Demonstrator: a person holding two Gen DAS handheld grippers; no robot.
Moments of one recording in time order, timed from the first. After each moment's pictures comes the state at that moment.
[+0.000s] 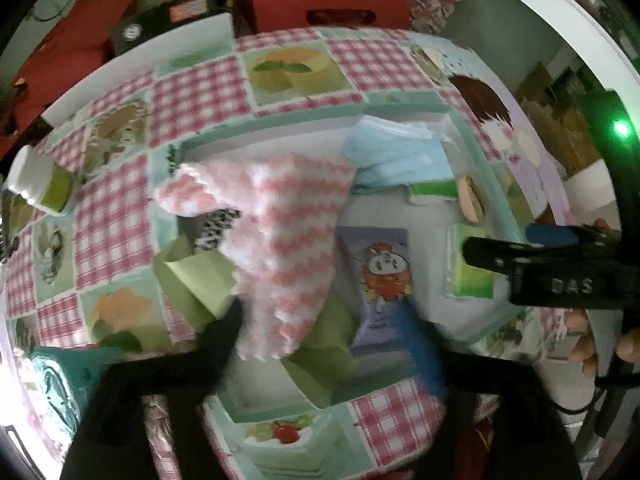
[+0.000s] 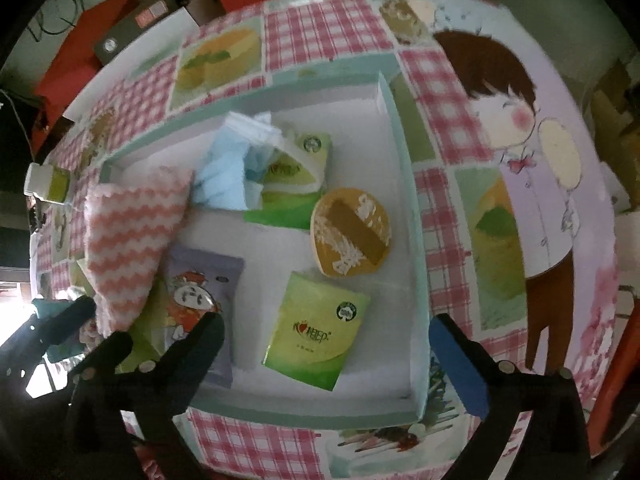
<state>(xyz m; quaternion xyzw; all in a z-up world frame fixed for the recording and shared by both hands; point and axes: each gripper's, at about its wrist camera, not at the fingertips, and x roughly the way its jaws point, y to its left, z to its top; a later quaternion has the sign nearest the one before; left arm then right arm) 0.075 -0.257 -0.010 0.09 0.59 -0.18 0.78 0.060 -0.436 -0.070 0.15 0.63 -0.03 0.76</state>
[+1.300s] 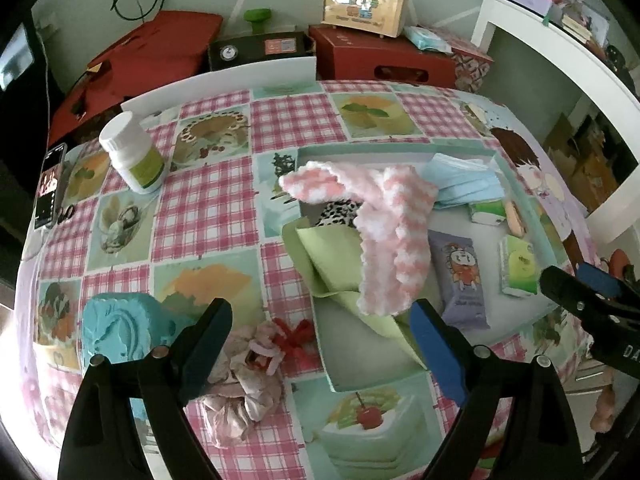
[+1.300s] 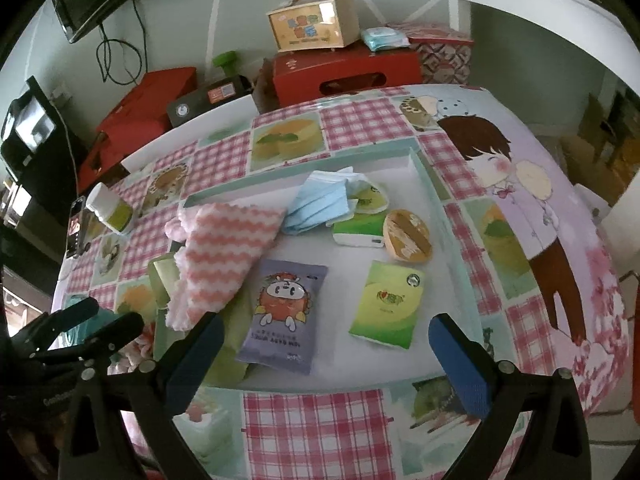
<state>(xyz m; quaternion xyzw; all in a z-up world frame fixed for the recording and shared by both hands) 0.040 -0.174 0.002 0.07 0.51 -0.13 0.85 -0.024 -0.377 -0.022 0.16 0.46 -0.05 0.88</state>
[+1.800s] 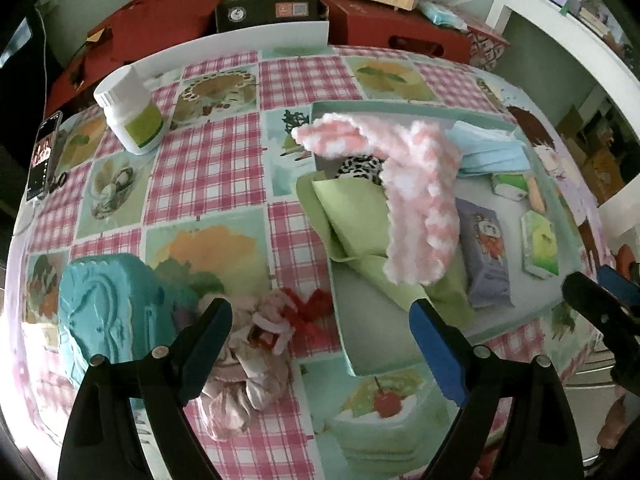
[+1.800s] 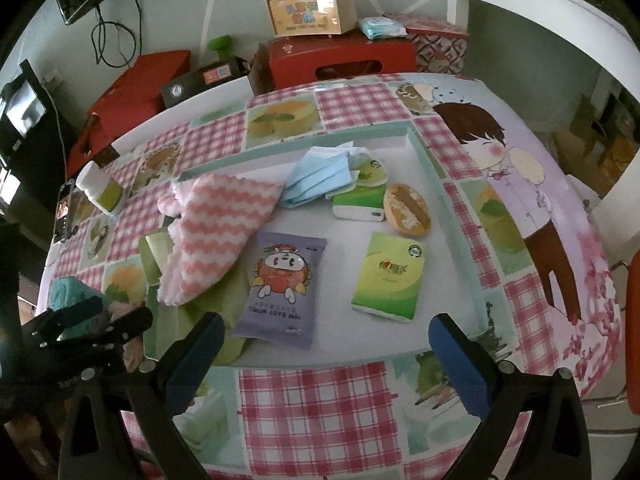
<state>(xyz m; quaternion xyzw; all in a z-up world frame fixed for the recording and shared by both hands) 0.038 -0.165 -0.025 0.06 0.54 -0.12 0.83 -0.030 -0.358 -0.030 0.13 0.48 -0.06 0.87</state>
